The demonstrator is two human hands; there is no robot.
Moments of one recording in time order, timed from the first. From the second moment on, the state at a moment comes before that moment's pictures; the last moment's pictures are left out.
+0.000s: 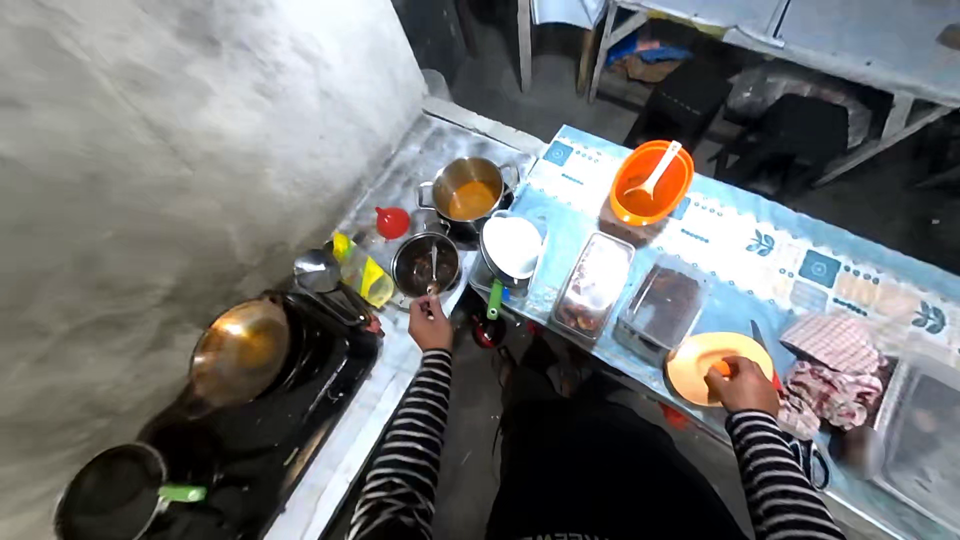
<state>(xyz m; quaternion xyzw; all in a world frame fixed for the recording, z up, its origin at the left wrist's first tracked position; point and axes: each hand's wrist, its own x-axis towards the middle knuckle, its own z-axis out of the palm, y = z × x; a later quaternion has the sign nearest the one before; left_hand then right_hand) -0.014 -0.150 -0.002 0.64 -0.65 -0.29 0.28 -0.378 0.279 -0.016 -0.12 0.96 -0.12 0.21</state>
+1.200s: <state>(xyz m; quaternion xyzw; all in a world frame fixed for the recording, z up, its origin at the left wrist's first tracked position) -0.041 -0.204 -0.029 0.34 -0.73 -0.51 0.30 -0.202 -0.023 0.109 -0.37 0.79 -0.49 -0.04</state>
